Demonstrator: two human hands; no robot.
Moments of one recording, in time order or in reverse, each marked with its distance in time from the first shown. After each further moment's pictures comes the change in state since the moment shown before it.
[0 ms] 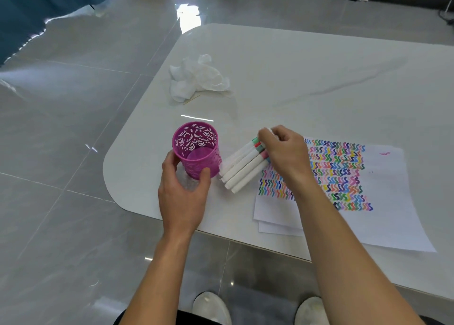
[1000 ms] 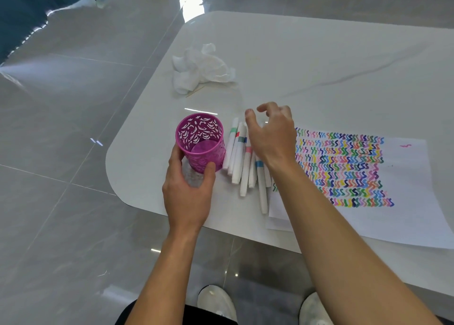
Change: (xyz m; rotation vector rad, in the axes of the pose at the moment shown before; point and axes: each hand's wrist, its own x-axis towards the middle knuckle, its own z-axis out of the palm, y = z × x) left_hand -0.003 0.005 0.004 0.014 0.002 -0.017; right_hand 0.021 -0.003 0.042 -0.369 0.087 -0.177
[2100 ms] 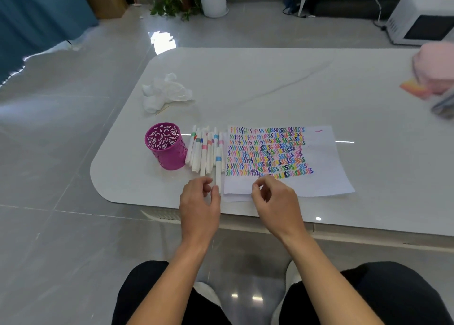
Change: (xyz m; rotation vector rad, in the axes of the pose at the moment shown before) left_hand -0.104 0.050 0.018 0.155 -0.168 0.193; right_hand -0.167 0.084 -0.124 -0.031 -0.031 -0.074
